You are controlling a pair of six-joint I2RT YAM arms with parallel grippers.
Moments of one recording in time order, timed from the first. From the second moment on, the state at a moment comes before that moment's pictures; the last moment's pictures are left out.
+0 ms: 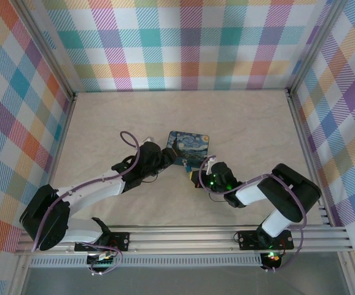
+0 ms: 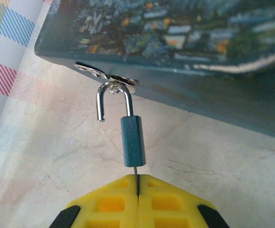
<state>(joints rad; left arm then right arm) -0.73 1.30 0.73 -0.07 -0.10 -1.15 0.75 1.61 0.34 0.78 -0.14 0.80</state>
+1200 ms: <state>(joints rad) -0.47 1.36 0.79 -0.09 0.12 -1.06 0.65 1.17 0.36 0.29 -0.10 0.64</state>
